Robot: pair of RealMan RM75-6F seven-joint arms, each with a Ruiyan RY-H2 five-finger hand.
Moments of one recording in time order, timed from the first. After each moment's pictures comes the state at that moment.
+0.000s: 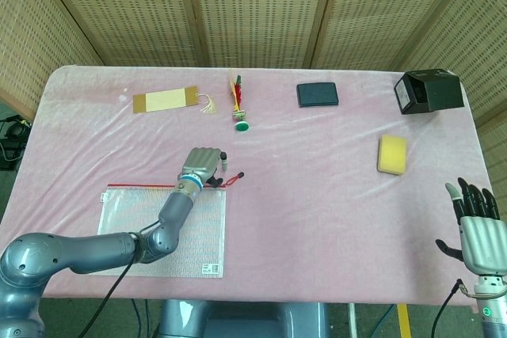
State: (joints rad) left arm -1.18 -1.74 -0.26 -1.25 0.23 0.79 0.68; right arm 0.07 -1.11 0.10 -1.64 -1.41 1.45 -0.18
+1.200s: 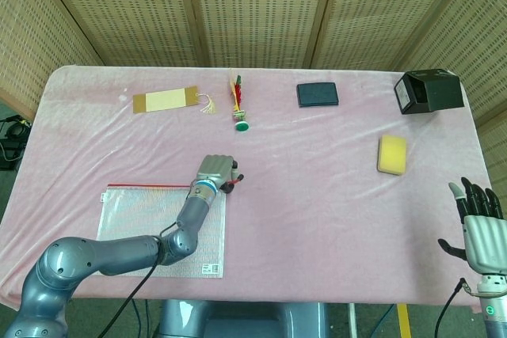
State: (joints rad) left arm -1.24 -1.87 -0.26 -1.10 0.18 0.76 0.70; right arm 0.08 -1.10 0.10 -1.63 -1.40 1.44 -0.14
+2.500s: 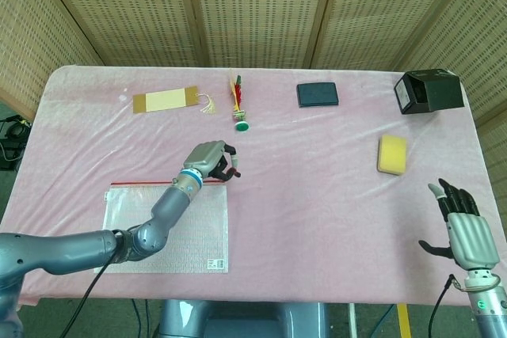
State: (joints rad) left arm -1.10 -1.58 -0.38 -1.46 0.32 0.72 0.43; right arm 0.14 -1.07 0.09 -1.68 -1.40 1.30 0.04
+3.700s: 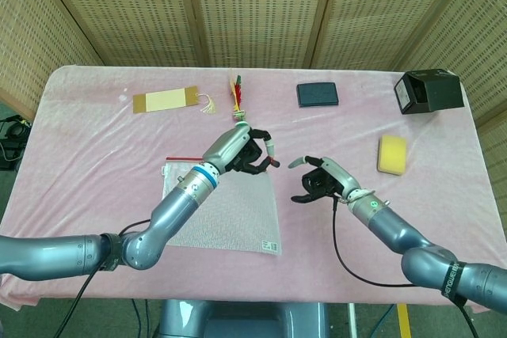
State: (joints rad) left arm -1.11 -1.48 -0.49 -1.71 0.55 0.80 0.07; right arm 0.80 -1.13 0.34 -1.76 -0.73 0.45 0.58
